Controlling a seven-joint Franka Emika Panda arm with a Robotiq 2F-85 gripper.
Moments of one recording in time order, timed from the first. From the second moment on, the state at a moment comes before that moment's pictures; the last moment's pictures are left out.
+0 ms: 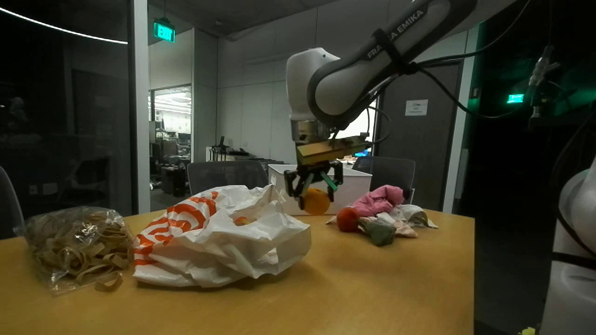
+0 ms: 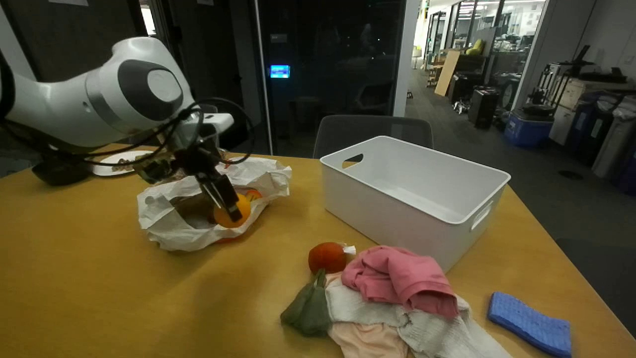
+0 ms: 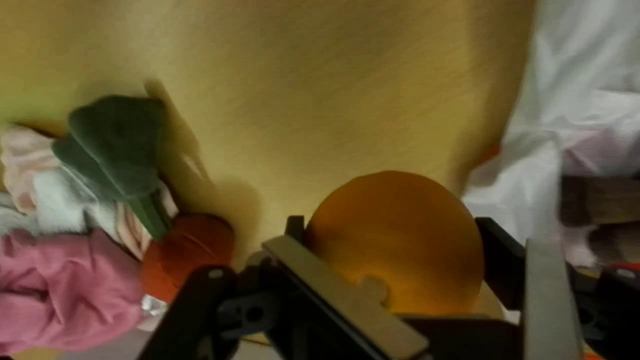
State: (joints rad) arm 0.03 -0.21 0.15 -2.40 -0.37 2.20 0.84
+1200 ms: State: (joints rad) arm 0.13 0.16 0.13 -2.14 -0.71 2.38 0.73
